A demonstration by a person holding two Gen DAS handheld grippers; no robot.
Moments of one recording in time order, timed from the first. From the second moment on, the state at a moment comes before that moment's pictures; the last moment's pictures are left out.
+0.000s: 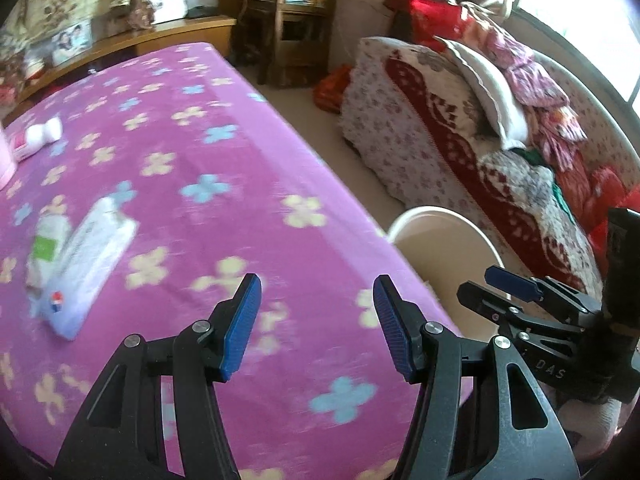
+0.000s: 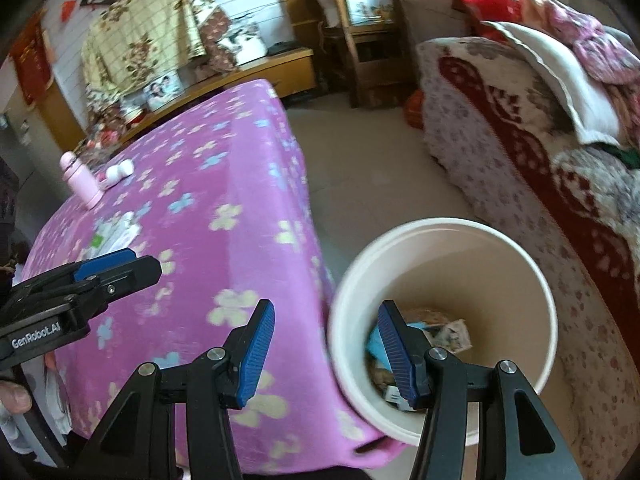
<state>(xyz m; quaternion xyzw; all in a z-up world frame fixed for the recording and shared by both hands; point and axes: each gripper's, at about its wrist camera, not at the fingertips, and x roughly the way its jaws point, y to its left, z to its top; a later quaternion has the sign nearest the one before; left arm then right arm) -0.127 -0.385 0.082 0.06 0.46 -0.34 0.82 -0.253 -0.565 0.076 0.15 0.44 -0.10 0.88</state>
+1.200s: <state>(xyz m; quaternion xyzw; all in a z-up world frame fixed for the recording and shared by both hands) 0.031 -0.204 0.030 0.06 0.51 -0.16 0.84 -0.138 -0.409 0.073 0.11 0.47 0.05 0.87</state>
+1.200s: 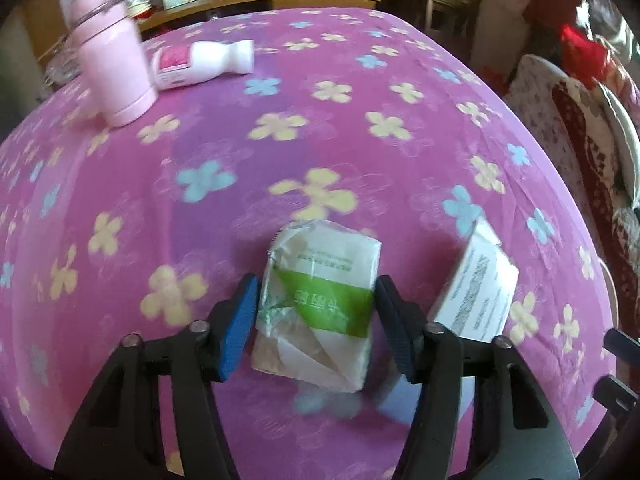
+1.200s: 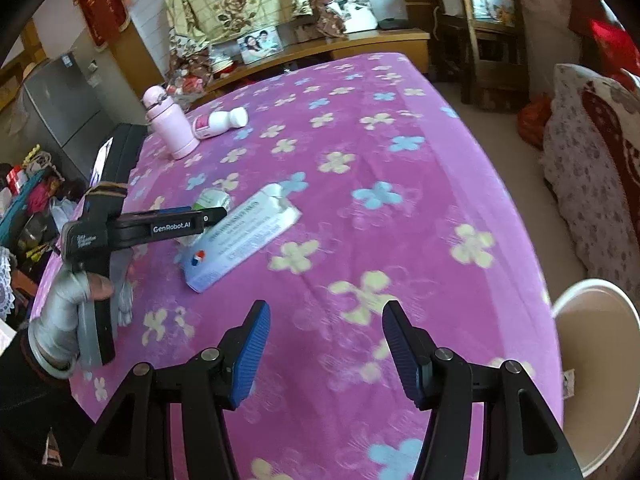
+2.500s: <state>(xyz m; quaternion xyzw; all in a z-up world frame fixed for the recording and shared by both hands) -0.012 -0.087 0.029 -0.01 0.50 -0.08 0.86 -0.004 -0.252 0.031 0.02 0.51 0.10 0.85</state>
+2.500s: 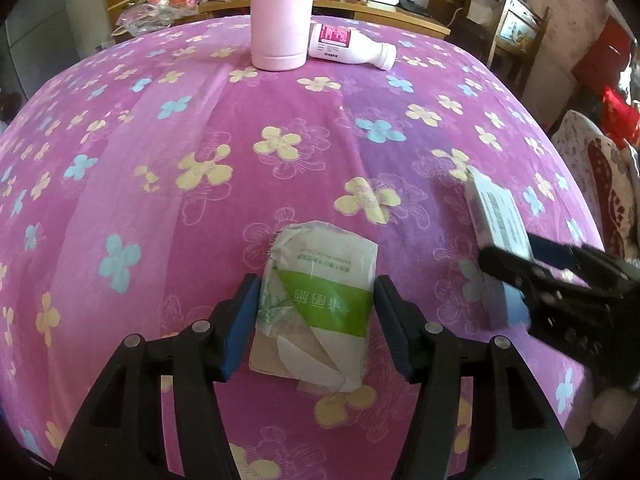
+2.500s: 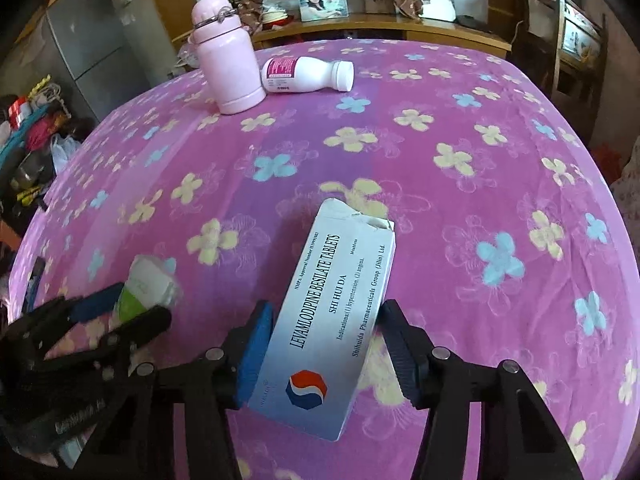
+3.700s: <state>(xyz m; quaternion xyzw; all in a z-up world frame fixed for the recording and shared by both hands) -0.091 -0.268 0.085 0.04 0.47 -0.25 0.85 -0.173 -0.429 0.094 0.07 0.46 0.03 0.88</state>
